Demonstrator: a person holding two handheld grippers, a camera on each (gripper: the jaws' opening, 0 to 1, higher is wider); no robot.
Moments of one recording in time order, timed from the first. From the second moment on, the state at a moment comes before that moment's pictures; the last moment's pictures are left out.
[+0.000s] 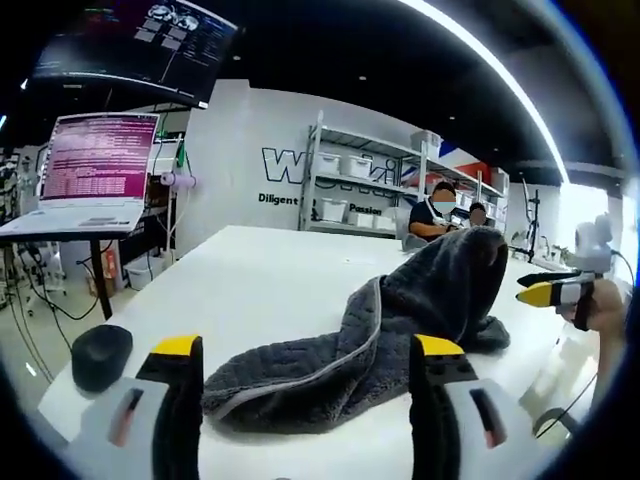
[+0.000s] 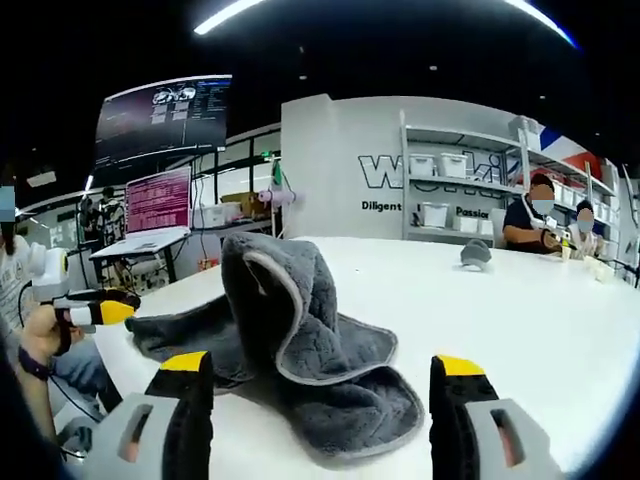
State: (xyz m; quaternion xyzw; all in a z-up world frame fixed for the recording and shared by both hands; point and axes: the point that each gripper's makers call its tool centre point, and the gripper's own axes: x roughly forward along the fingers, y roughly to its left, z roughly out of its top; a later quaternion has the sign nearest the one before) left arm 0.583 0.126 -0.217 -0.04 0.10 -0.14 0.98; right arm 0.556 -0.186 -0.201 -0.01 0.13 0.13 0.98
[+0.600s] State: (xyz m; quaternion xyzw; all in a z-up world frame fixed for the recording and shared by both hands) left arm 0.584 0.117 -0.219 -0.02 0.10 -0.16 0.98; right arm 0.554 -0.207 -0.203 0.01 0.13 0.11 0.99
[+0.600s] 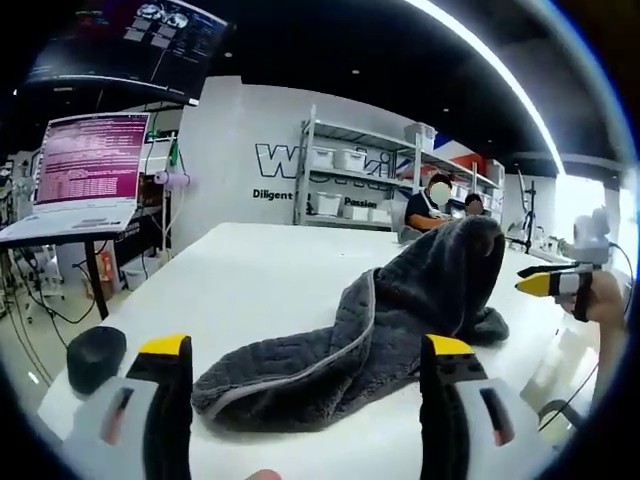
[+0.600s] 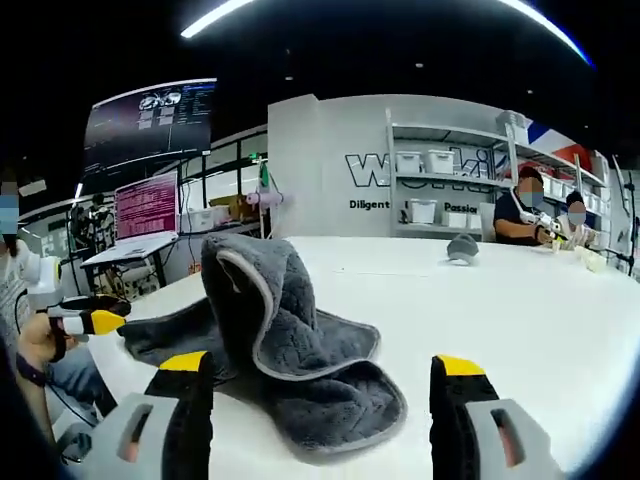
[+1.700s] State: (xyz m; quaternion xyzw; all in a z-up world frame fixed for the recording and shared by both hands) left arm 0.585 0.141 -0.238 -0.01 0.13 -0.15 0.98; right arm 0.602 -0.281 -0.183 -0.04 0.12 0.07 0.99
